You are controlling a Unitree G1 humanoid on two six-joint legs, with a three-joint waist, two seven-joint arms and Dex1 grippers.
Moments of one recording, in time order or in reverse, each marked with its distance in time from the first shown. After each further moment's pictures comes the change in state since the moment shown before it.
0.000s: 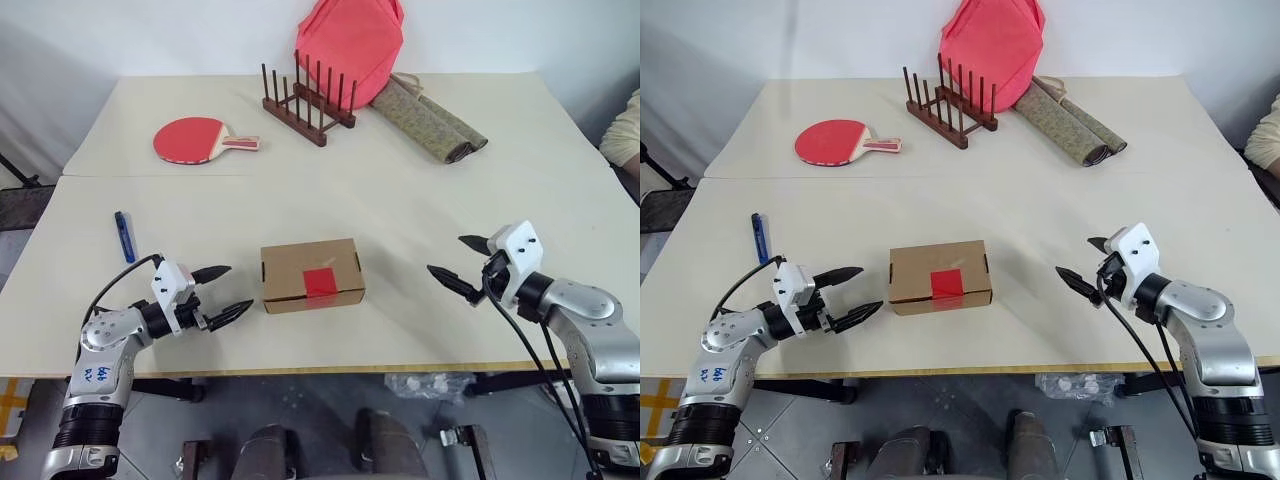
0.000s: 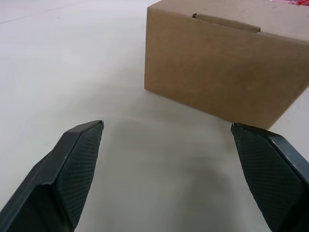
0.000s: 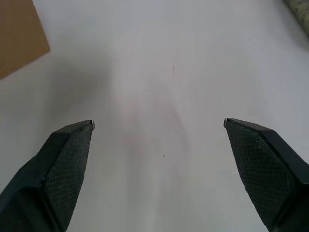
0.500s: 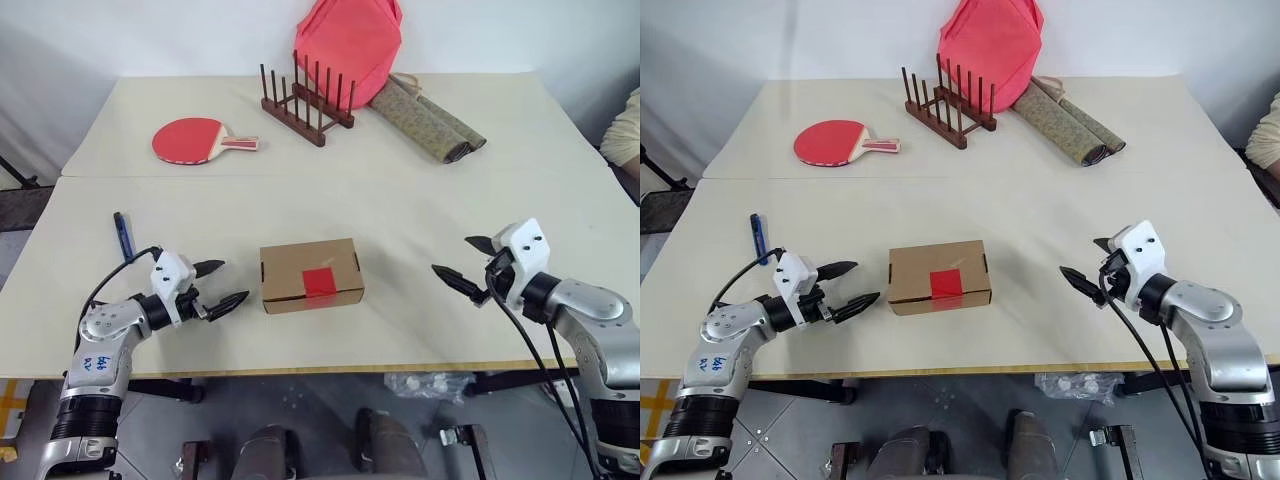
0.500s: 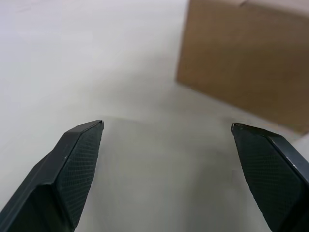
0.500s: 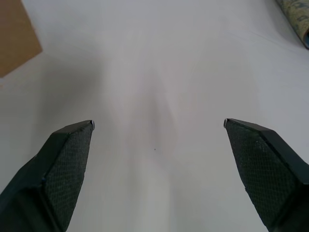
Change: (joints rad) left arm -0.047 0.021 -0.008 -0.001 0.056 0.110 0.096; right arm 0.011 -0.016 -0.008 -0.109 0.016 0.113 -0.043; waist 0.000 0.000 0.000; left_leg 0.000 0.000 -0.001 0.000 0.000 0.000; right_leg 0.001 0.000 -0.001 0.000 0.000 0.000
